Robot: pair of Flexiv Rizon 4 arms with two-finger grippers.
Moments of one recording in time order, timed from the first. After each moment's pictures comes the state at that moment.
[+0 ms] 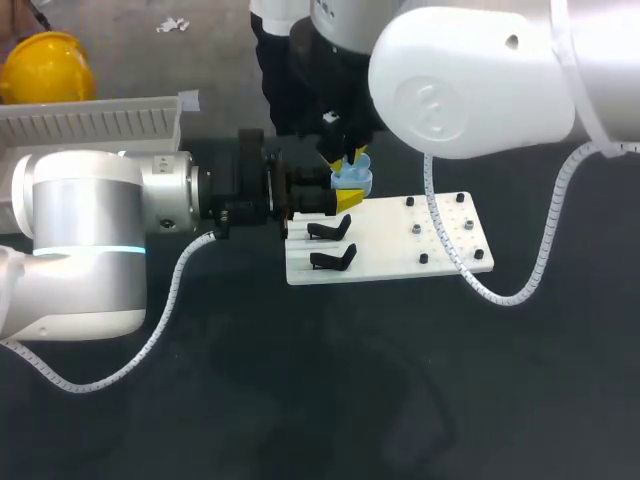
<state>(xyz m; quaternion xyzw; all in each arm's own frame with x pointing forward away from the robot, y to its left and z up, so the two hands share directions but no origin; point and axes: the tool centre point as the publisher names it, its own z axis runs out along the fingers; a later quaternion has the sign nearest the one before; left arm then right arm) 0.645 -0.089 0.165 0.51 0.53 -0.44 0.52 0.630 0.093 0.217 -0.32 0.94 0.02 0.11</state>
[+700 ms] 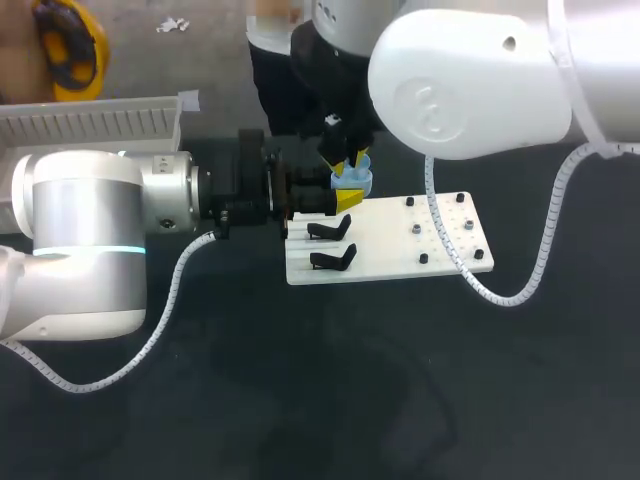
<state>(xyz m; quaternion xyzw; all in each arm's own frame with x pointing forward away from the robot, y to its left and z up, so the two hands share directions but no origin) 0.645 -0.089 0.165 0.51 0.53 -0.44 0.52 0.630 0.092 0.213 -0.32 0.94 0.02 0.10</state>
